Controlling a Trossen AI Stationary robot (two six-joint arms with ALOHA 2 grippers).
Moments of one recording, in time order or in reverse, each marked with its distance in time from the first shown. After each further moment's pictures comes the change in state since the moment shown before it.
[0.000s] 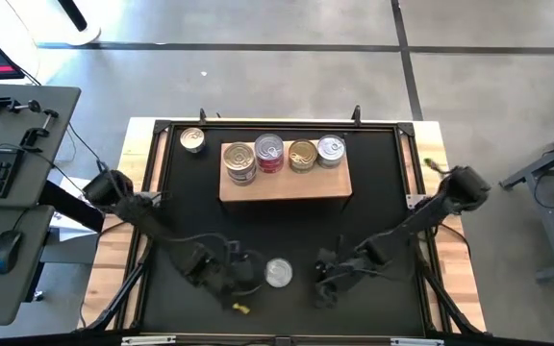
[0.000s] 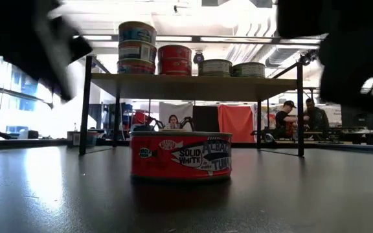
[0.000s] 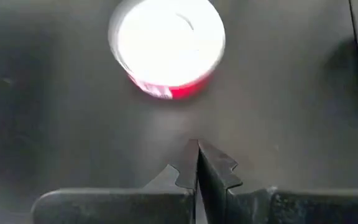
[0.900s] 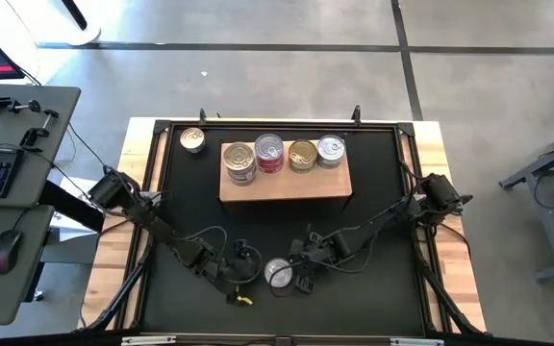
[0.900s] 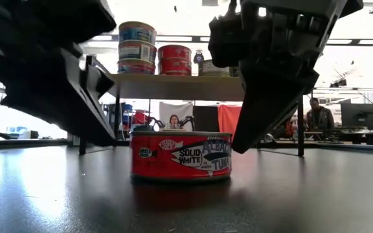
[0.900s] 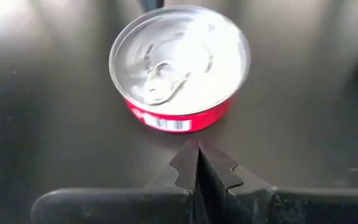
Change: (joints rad) left arm 0.051 0.048 -0.272 0.565 -0.036 0.227; right arm -0.177 0.224 0.259 -0.289 0.016 -0.366
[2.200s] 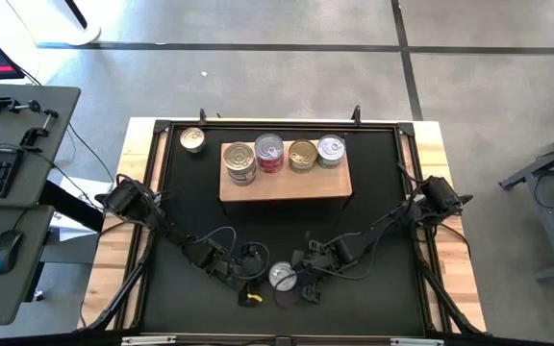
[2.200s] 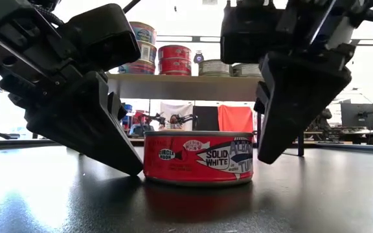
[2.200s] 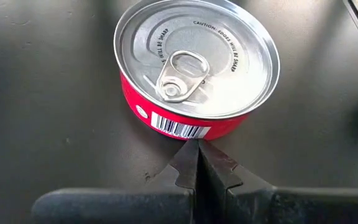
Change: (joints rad) left arm 0.036 0.135 0.023 0.185 0.078 -0.131; right arm 0.040 0.011 -0.001 0.011 -0.086 -0.087
